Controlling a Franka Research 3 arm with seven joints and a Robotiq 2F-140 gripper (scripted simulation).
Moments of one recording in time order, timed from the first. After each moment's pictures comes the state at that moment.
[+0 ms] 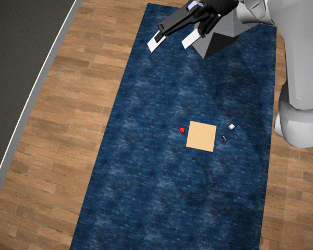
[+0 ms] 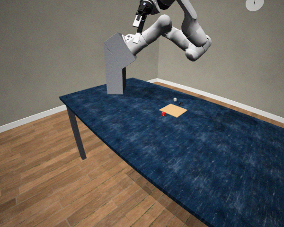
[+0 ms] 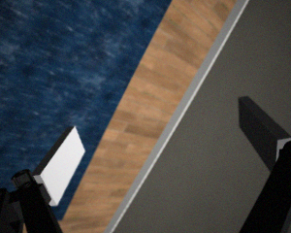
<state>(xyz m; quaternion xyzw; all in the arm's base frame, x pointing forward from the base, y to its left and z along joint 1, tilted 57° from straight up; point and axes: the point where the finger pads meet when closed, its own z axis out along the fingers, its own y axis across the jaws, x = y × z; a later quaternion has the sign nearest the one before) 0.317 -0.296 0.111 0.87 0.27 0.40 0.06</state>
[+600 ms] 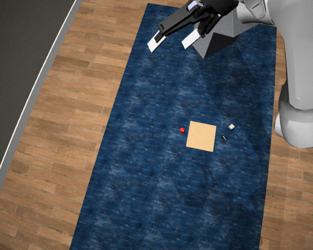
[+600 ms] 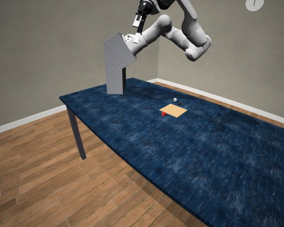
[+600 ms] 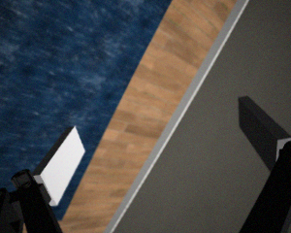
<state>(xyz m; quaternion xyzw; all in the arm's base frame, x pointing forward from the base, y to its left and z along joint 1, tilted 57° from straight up) 0.317 -0.296 0.111 0.87 0.27 0.40 0.06</state>
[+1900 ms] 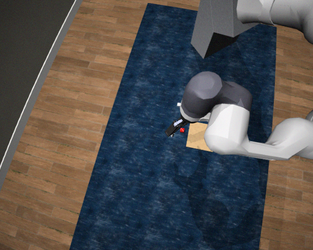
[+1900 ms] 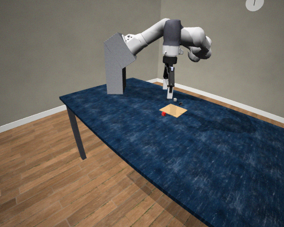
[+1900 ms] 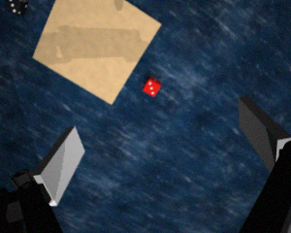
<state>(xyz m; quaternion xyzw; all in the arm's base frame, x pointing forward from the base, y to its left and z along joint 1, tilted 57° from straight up) 0.551 -0.023 0.096 0.78 0.40 0.43 -0.21</state>
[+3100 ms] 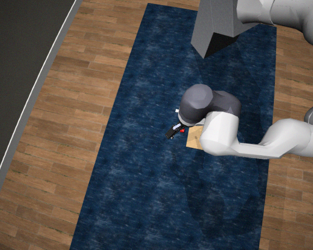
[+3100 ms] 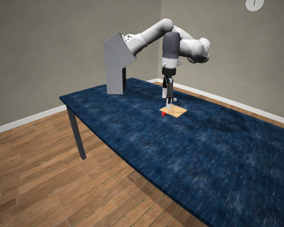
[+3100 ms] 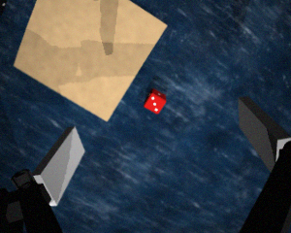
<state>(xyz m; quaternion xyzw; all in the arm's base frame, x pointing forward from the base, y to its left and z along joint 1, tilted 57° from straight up) 0.578 0.021 0.063 0.78 0.40 0.43 -0.22</state>
